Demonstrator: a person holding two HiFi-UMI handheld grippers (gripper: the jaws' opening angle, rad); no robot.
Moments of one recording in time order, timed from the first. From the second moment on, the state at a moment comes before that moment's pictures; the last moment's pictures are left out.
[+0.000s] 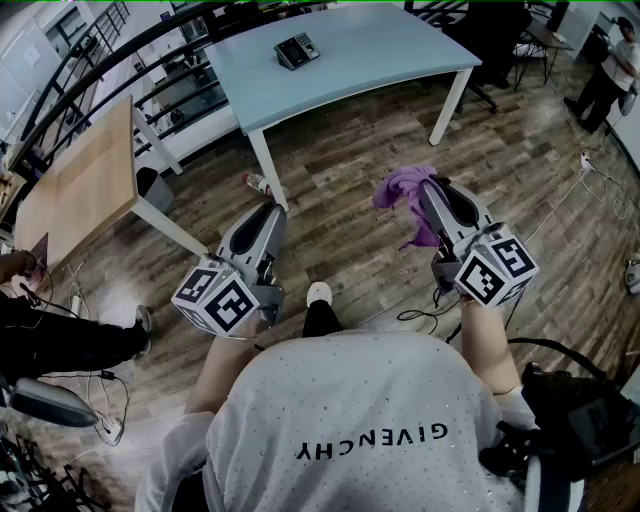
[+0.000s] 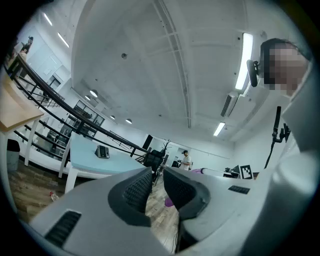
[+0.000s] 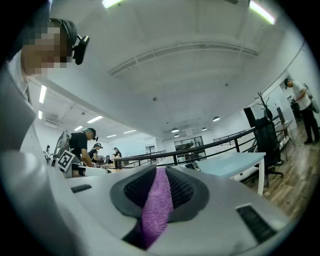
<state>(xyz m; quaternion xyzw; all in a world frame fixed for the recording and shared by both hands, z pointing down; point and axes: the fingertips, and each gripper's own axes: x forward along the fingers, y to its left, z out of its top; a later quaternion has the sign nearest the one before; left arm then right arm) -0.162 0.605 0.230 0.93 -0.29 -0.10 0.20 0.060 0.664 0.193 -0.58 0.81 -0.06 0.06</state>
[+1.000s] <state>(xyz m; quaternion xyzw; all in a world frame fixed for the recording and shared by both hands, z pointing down) -0.140 0.436 0.203 0.95 -0.27 -0.11 0.13 0.066 0.479 0.190 -0.56 0.82 -0.06 0.09</state>
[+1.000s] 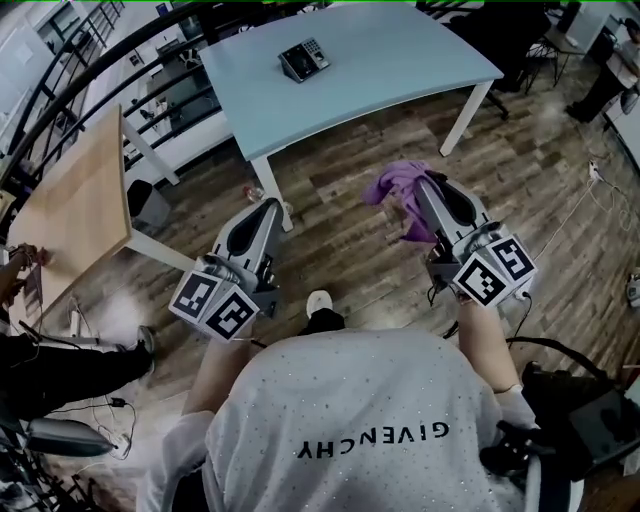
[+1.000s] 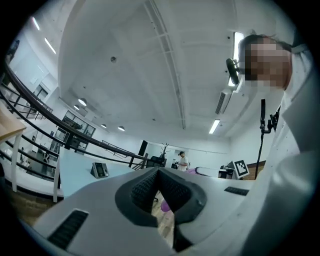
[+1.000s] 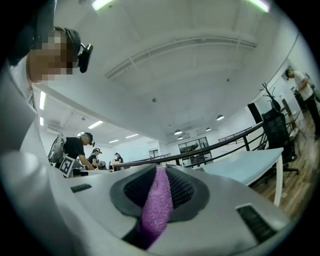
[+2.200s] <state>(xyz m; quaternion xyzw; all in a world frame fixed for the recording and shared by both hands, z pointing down) -0.081 0.053 0.243 0.93 -0.28 -0.06 0.22 0.069 0.074 0.192 -0.48 0.87 -0.10 0.08</state>
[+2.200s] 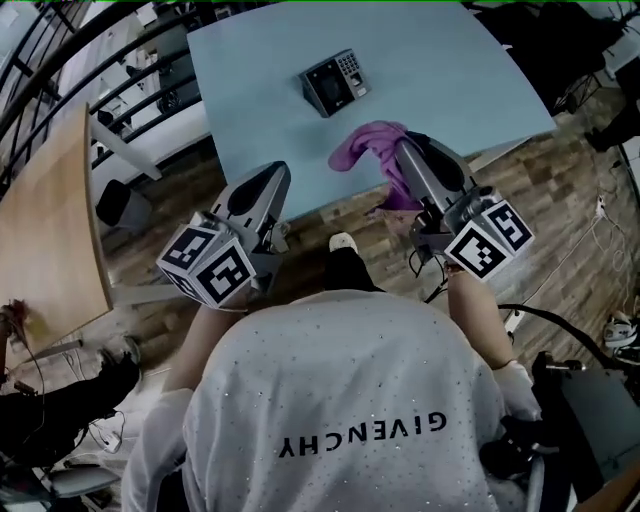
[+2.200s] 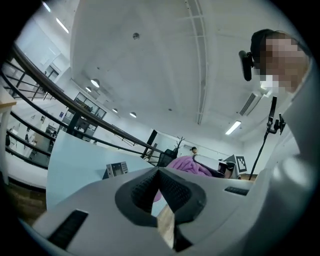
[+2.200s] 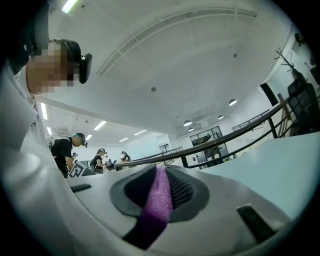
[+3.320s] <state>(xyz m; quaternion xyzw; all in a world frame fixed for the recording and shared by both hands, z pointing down) -0.036 -0.132 0.376 0.79 -0.50 -0.01 0.34 0.058 -0.210 0.369 -0.23 0.96 -0.13 -0.09</state>
